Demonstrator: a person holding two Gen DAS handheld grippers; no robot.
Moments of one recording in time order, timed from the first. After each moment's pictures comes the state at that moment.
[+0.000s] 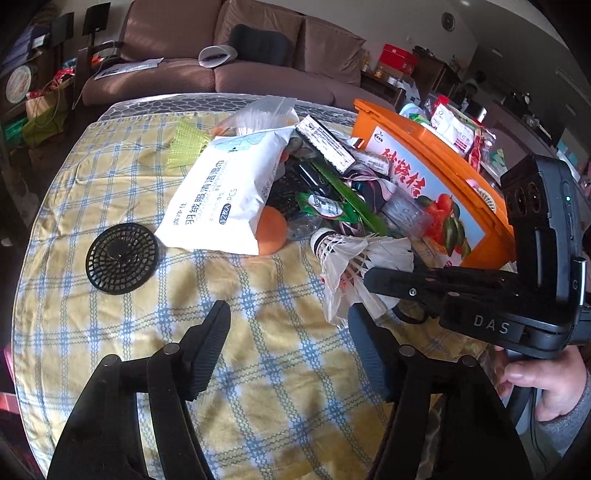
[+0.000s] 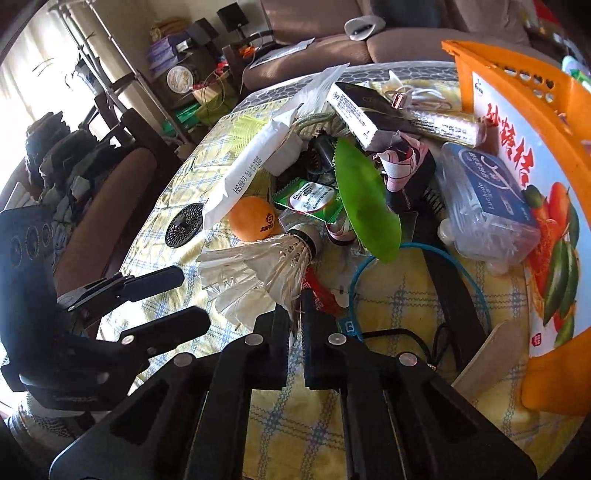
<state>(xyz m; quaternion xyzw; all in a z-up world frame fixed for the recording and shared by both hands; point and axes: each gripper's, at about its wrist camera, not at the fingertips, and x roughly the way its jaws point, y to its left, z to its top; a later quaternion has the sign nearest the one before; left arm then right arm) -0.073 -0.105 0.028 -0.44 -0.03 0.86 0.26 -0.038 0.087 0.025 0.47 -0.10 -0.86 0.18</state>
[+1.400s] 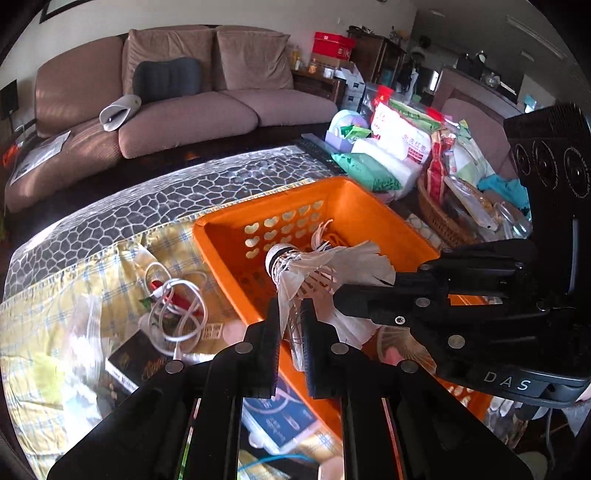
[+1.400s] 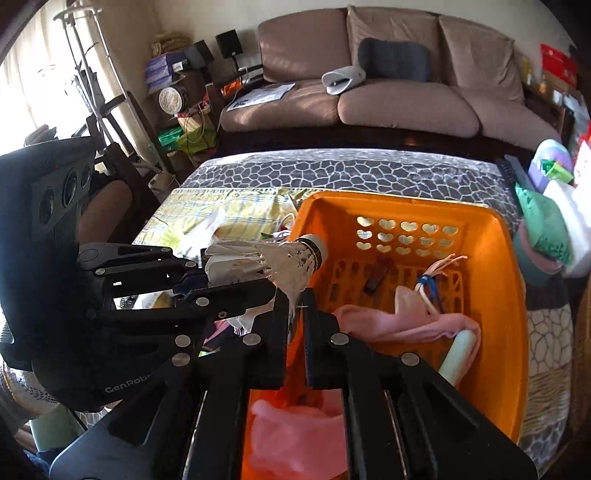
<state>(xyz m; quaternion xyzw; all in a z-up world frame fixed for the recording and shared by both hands) -0.194 0.129 0.137 -0.41 0.06 0.85 0.33 -0.143 0.256 0.149 0.45 -0.02 -0.88 0.17</state>
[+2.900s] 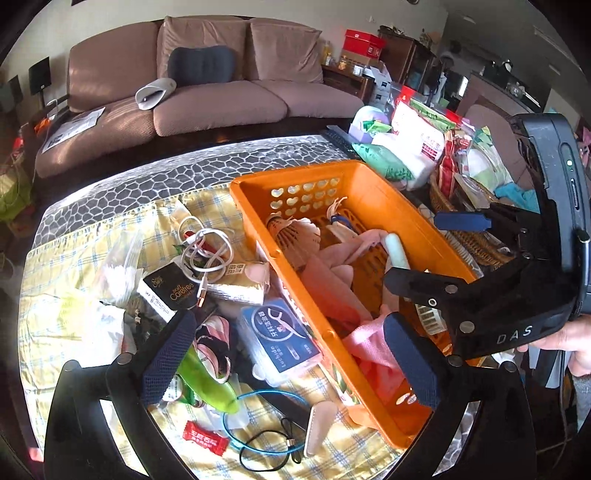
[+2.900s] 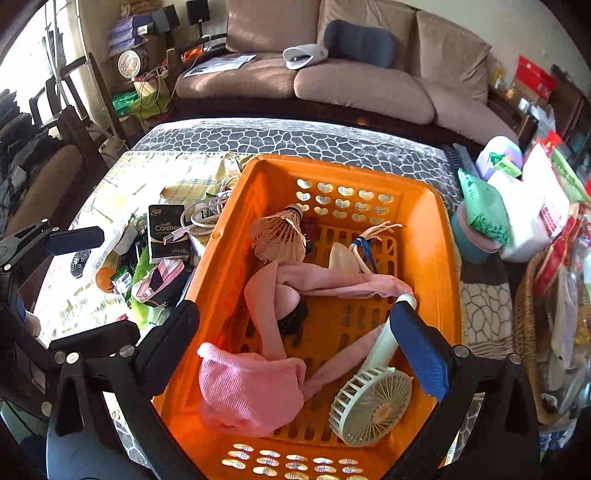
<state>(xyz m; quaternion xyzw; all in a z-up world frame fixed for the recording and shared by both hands) -0.125 0.084 0.154 -0.43 0.04 0.86 0.28 -0.093 0.255 0.166 0.48 0.05 -0.87 0.07</state>
